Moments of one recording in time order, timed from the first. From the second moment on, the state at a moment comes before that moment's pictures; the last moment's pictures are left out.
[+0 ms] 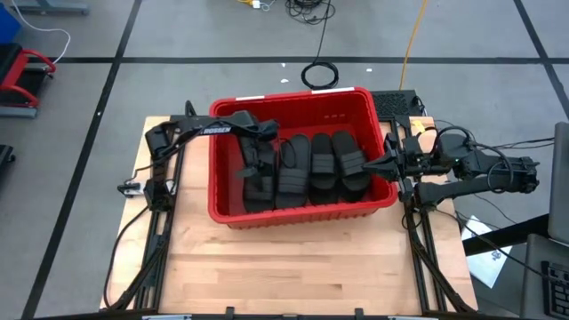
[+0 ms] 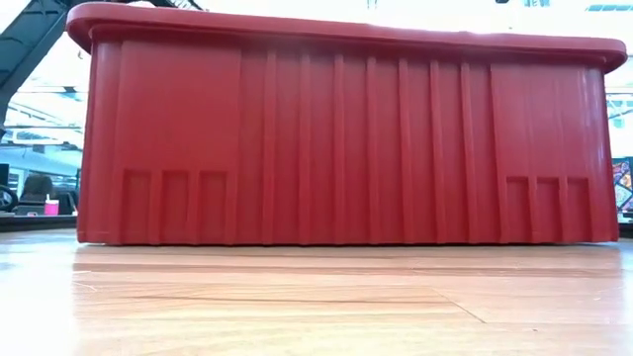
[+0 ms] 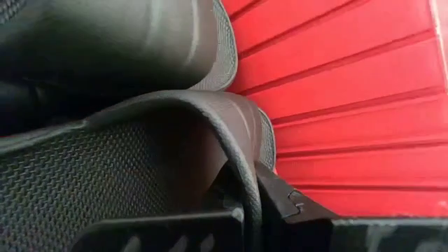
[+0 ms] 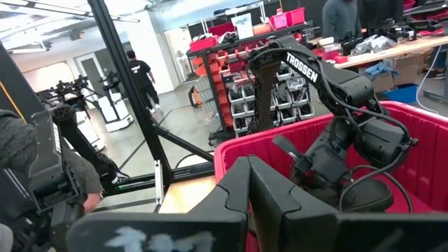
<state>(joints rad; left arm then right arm) 0.47 1.98 1.45 -1.21 0.98 0.70 0.03 0.60 0.82 -0.22 -0.03 0.28</state>
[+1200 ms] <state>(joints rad) 0.47 1.90 1.45 -1.17 0.84 0.69 0.03 0.60 0.82 -0.22 -0.03 0.28</state>
